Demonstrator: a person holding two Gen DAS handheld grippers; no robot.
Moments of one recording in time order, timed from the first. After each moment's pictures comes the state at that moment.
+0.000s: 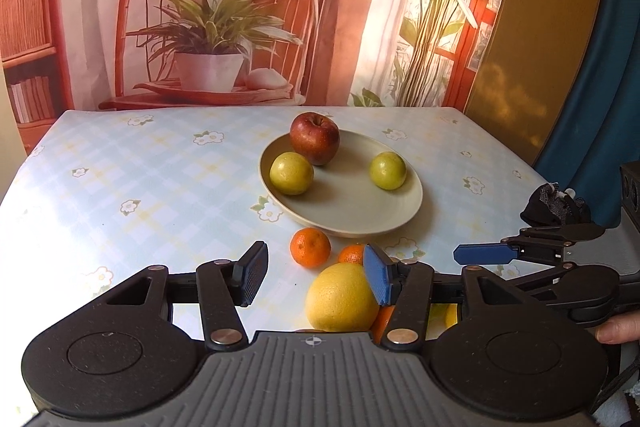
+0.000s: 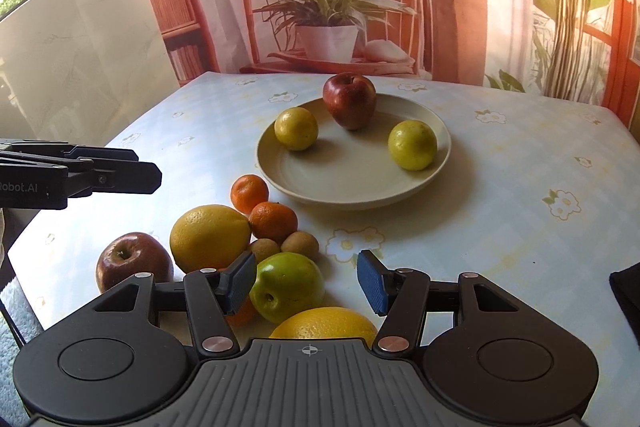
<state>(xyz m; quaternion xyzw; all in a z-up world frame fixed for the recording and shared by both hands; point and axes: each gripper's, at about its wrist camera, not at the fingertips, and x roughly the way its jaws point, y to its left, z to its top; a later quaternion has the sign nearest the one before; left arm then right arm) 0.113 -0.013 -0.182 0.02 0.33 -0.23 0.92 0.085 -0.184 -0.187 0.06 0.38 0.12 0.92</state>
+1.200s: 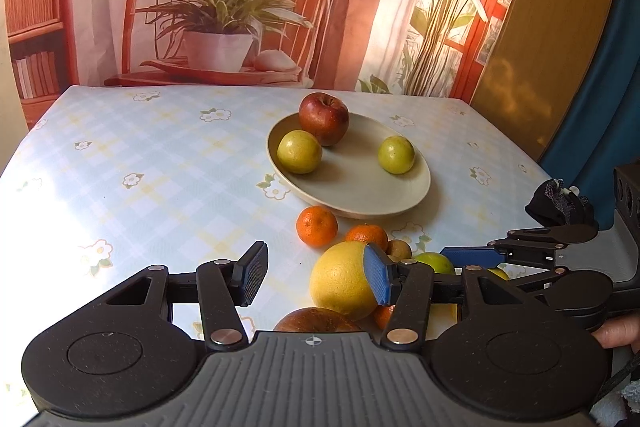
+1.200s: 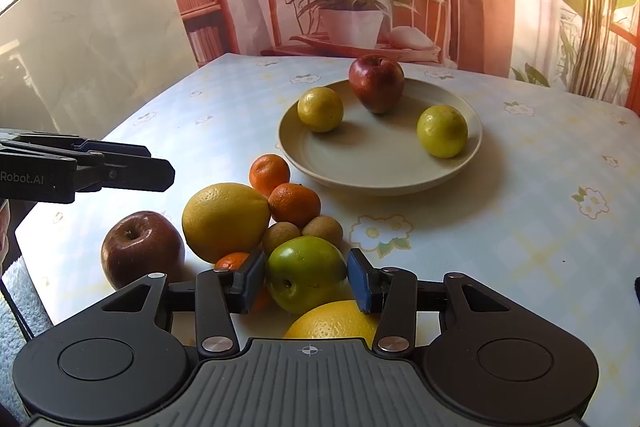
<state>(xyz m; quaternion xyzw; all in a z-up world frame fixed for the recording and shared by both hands) 0.114 -0.007 -0.191 0.01 0.35 -0.22 0.91 0.091 -0.175 -0.196 0.05 0.39 0.14 0.91</state>
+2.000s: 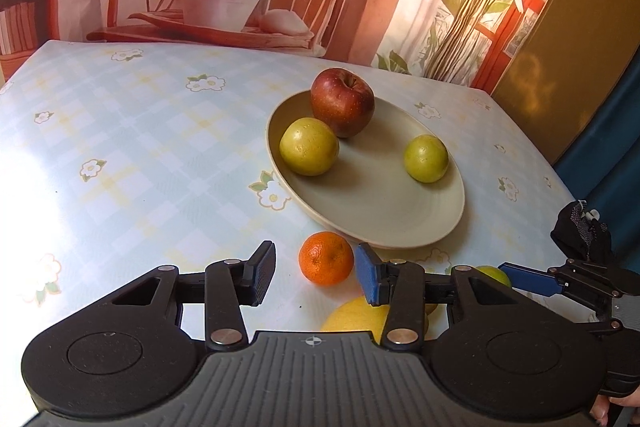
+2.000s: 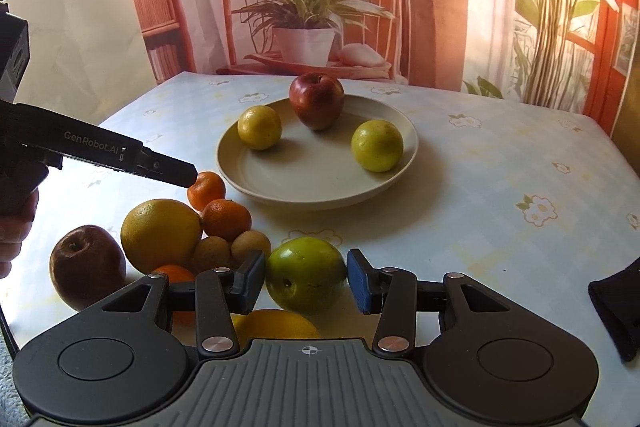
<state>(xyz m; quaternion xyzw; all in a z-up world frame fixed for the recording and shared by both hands) 0.190 -0.027 -0.220 -0.04 0.41 -0.22 0.88 0.091 -0.204 -0.200 0.04 0.36 0.08 0.93</state>
